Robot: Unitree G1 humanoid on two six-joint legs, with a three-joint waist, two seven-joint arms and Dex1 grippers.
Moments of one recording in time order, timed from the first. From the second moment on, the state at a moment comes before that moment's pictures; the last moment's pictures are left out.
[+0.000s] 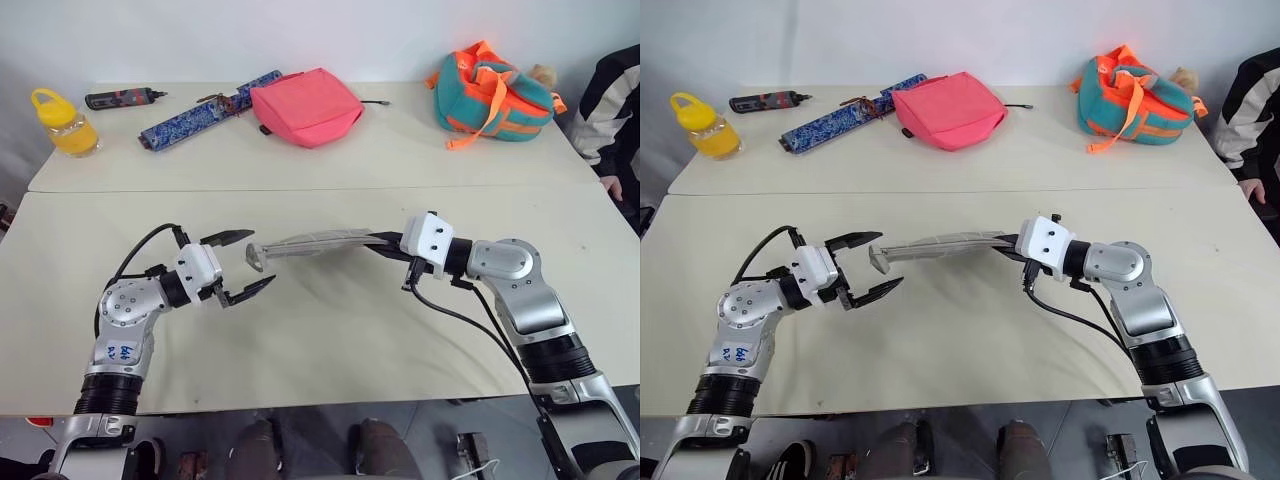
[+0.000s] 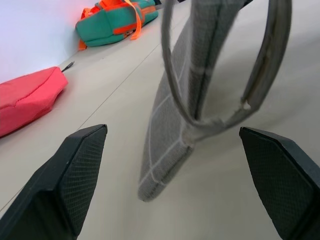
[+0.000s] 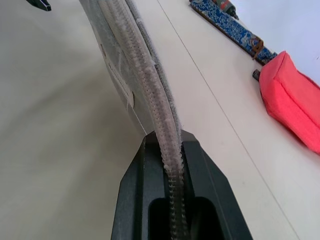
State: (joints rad) left arm -0.34 0.55 0.07 0.23 -0.23 -0.35 -0.93; right arm -0.56 -0.58 0.15 0.07 0.09 -0.06 0.95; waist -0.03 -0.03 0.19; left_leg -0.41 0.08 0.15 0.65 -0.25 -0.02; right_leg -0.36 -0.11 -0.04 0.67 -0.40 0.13
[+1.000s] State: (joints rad) left arm -0.43 0.55 0.07 0.35 0.01 -0.56 -0.64; right arm -0.59 -0.56 0.11 0.01 0.16 0.07 0.92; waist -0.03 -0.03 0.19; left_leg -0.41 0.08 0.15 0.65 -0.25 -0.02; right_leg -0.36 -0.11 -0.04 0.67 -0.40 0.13
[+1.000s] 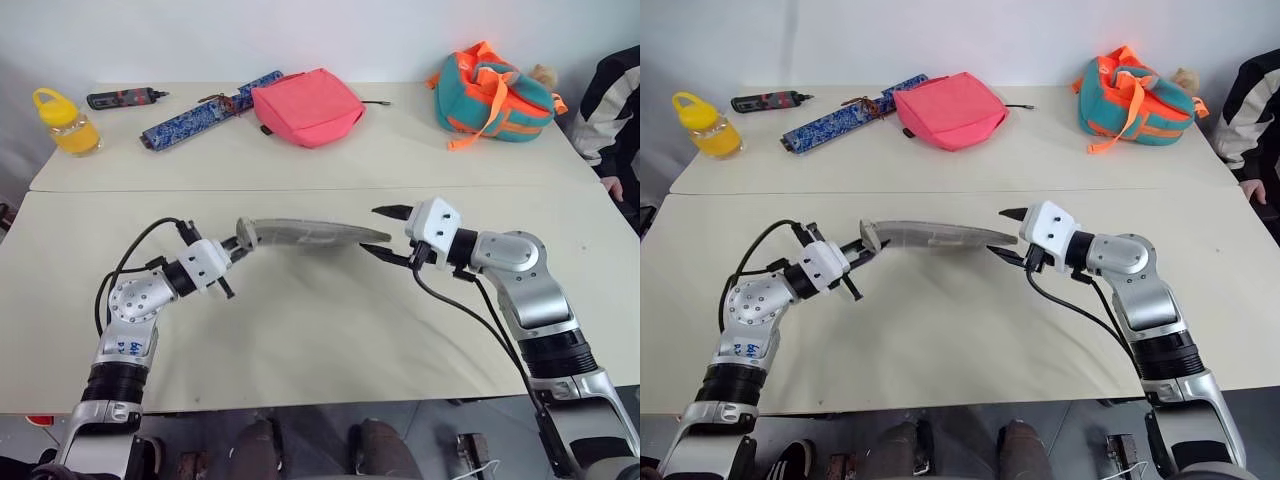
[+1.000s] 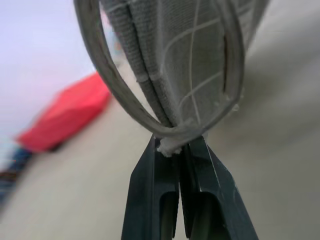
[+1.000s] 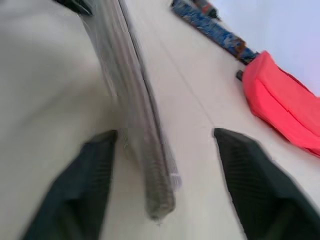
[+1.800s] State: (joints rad) left arm -0.34 0.45 -0.10 0.20 0.29 -0.50 -0.37; right arm -0.33 -0.17 0.14 -0.31 0.63 0.81 0.56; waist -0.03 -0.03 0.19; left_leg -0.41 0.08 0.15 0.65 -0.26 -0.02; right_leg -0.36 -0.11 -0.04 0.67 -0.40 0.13
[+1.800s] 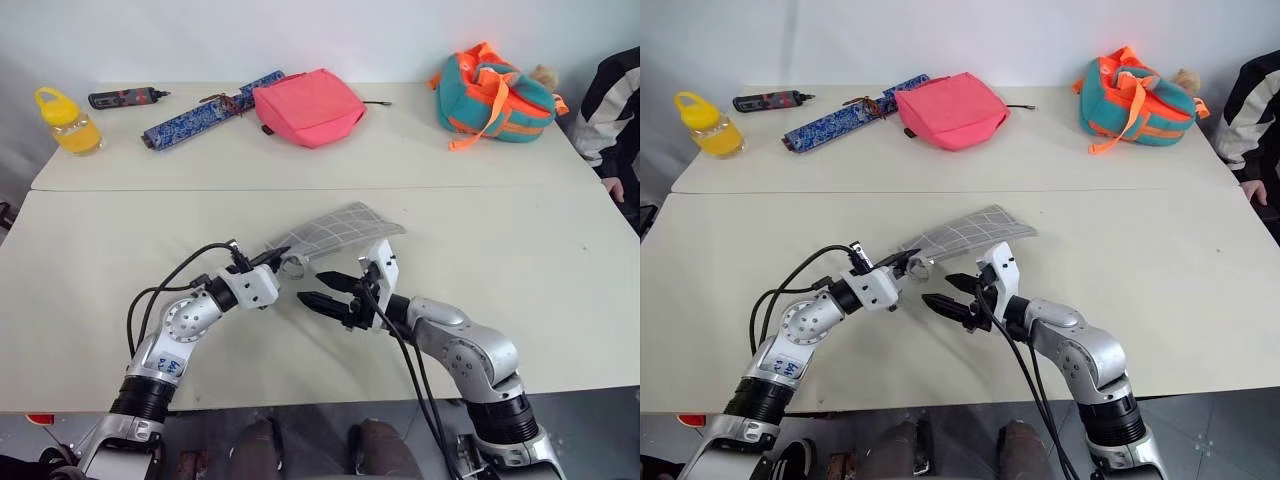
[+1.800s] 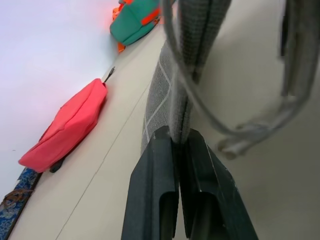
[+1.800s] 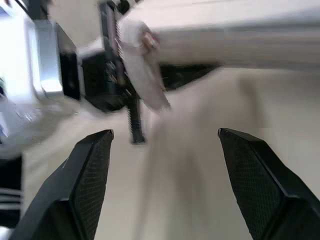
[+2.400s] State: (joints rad) left arm -0.33 0.46 -0.13 0.13 0.30 -0.46 -0.37; right arm -0.34 -0.13 0.11 -0.31 0.67 0.81 0.53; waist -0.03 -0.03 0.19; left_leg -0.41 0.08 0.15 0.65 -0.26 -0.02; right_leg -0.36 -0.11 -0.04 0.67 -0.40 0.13
